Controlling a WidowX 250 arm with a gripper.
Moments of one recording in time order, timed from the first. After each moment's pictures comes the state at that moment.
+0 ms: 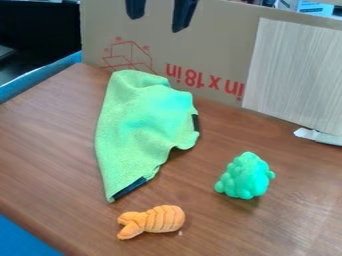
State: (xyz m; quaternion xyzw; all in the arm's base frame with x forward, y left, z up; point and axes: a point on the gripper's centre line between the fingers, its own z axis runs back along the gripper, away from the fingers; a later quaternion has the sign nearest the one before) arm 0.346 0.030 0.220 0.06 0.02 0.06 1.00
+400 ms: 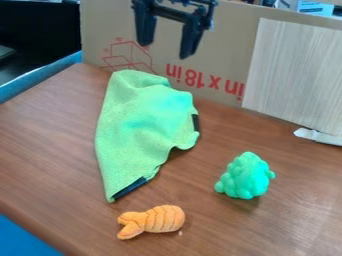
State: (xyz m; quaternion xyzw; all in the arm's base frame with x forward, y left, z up) arm 0.353 0.021 0.185 0.05 0.04 0.04 1.00
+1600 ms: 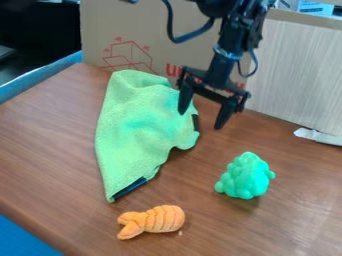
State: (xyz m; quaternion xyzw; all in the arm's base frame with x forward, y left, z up) arm 0.400 -0.007 0.068 0.13 0.03 0.11 0.98
